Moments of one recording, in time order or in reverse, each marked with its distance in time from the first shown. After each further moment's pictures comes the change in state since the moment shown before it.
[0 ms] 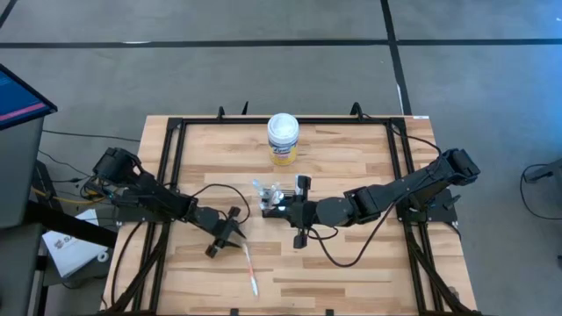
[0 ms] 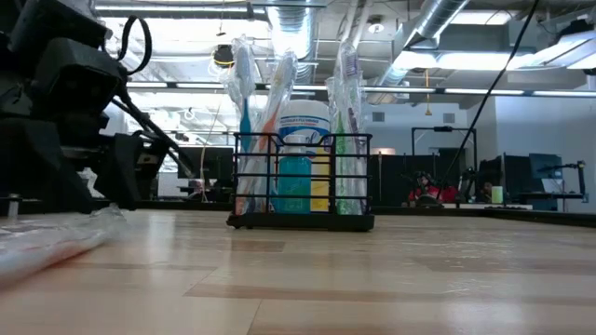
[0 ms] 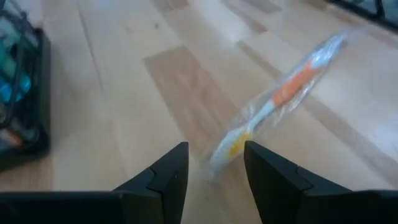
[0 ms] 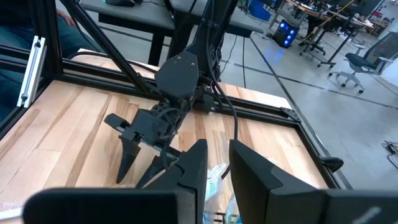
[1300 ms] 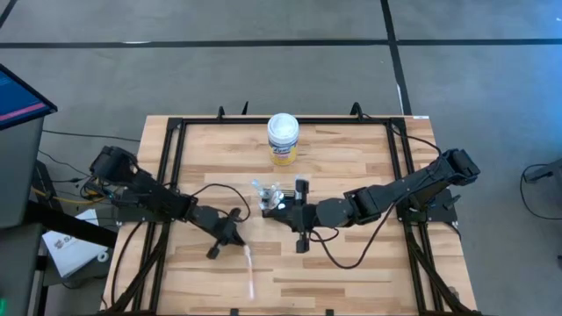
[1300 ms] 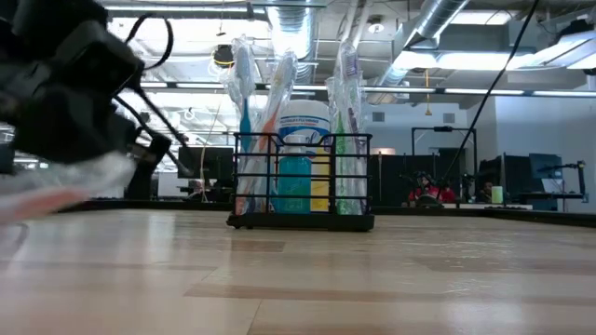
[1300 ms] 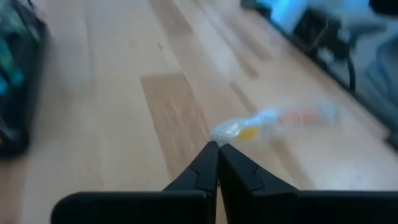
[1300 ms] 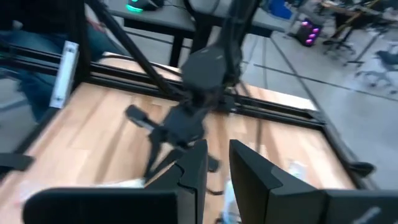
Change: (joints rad) left arm 0.000 -0.038 0.030 -0.001 0.040 -0.239; right arm 0.004 0.000 0.000 -0.007 -0.082 0.031
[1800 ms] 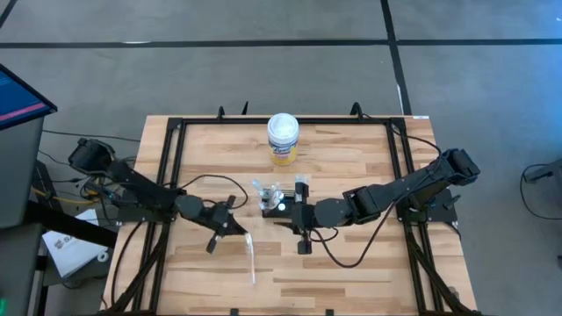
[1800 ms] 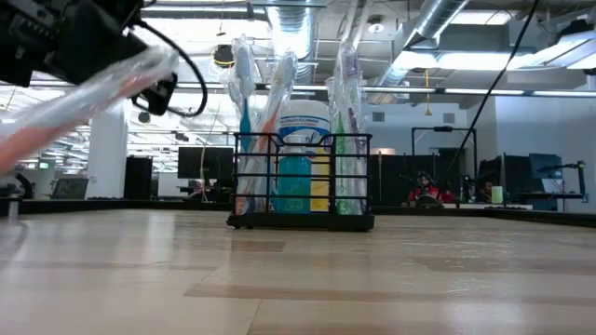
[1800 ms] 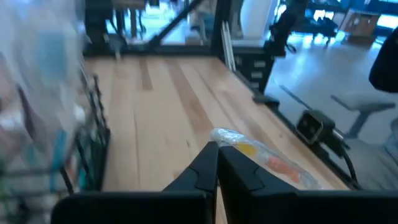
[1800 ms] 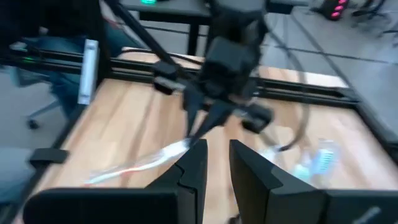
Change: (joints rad) left arm 0.000 -0.300 0.000 -0.032 -0.137 0.003; right arm -0.005 0.000 0.000 -0.059 -0.082 0.124
